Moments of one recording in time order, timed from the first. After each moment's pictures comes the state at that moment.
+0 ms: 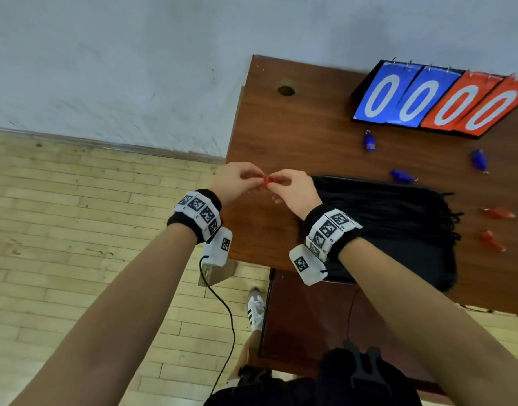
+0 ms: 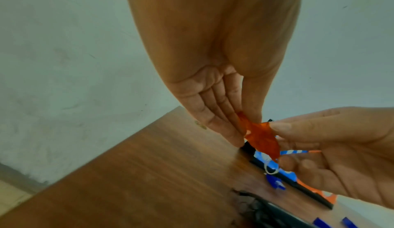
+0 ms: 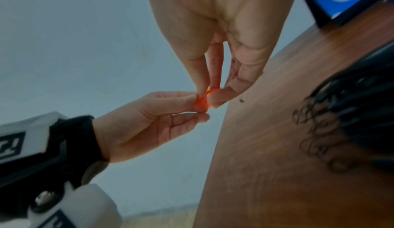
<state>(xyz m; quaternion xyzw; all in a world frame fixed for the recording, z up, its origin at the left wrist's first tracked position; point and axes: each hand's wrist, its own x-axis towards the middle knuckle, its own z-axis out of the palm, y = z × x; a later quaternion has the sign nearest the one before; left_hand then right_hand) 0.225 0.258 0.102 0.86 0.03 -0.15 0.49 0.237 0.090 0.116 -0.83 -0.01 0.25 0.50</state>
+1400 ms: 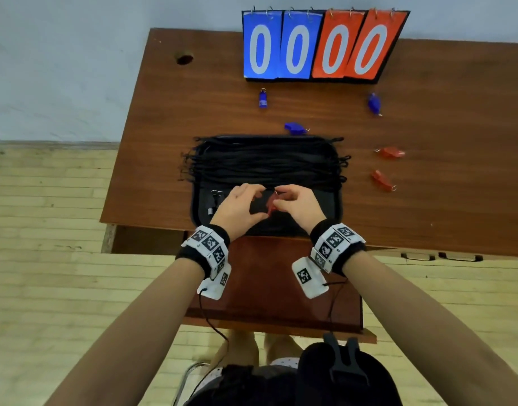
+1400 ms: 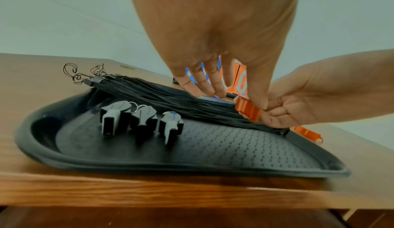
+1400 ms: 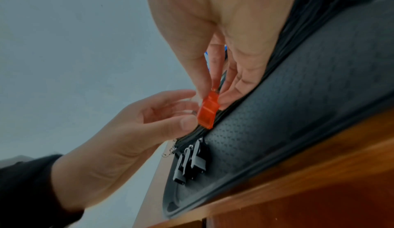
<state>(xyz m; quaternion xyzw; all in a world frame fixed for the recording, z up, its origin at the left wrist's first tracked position) 0.133 -0.032 0.075 0.94 -0.05 -0.14 0.31 0.165 -0.199 0.064 -0.80 0.06 0.24 0.54</state>
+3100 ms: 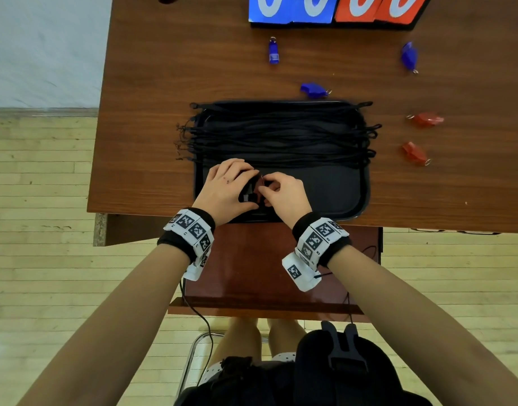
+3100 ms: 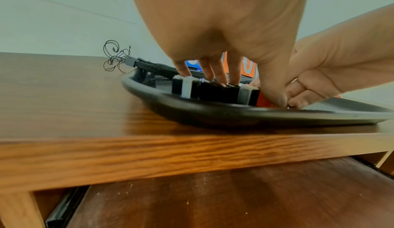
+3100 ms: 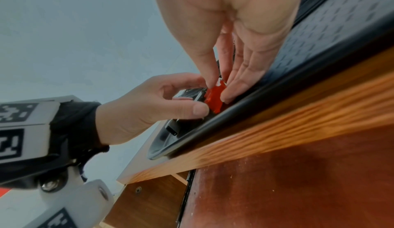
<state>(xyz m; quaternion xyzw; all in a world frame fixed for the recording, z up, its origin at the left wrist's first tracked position) 0.142 0.035 0.019 0.96 -0.18 -0.09 0.20 0.154 -0.132 0.028 -0.84 0.07 0.24 0.48</state>
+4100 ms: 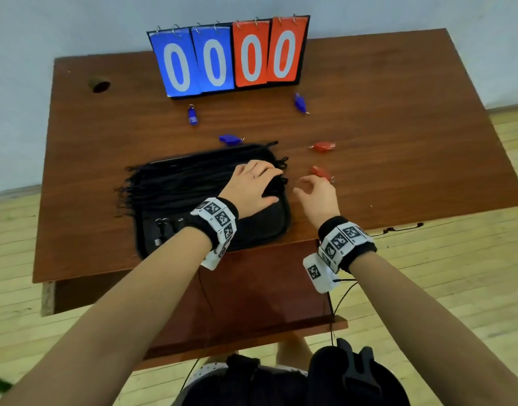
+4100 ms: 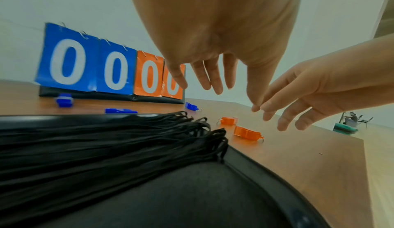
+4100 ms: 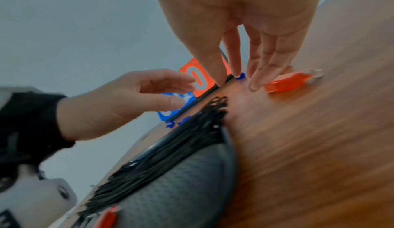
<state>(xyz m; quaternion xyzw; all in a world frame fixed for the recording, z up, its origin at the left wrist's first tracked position) 0.218 -0.140 0.092 0.93 -0.32 -0.11 0.18 0.177 -0.319 0.090 -0.90 0.20 0.11 0.37</state>
